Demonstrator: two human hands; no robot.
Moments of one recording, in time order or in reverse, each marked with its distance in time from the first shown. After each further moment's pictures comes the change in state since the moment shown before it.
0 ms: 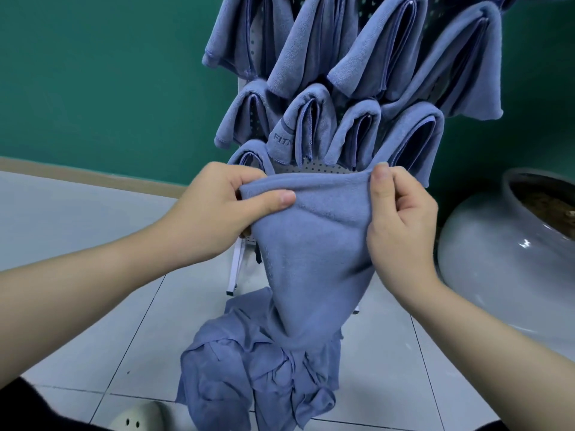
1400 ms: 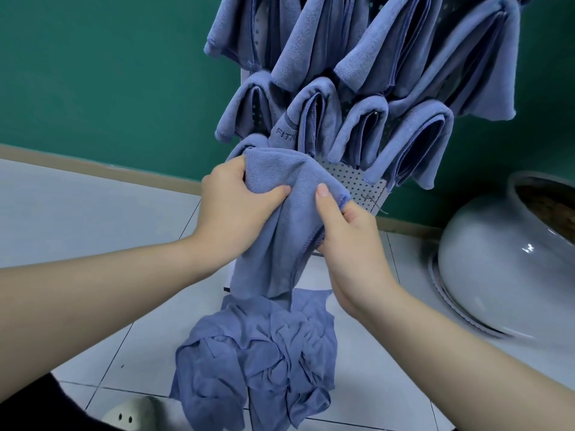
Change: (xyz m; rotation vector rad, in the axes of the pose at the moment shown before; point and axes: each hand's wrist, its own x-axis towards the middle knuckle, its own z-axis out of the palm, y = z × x) left_hand 0.020 -0.031 0.037 0.009 0.418 -0.132; right_hand -0.019 -0.013 0.048 0.318 -0.167 0.611
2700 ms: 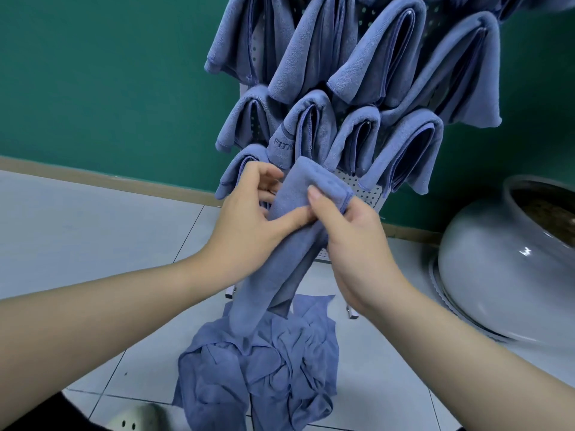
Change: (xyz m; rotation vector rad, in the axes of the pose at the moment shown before) left_hand -0.020 0.011 0.005 -0.110 -0.220 0.066; right_hand 0.003 -0.006 -0.017 0.098 -0.139 -0.085
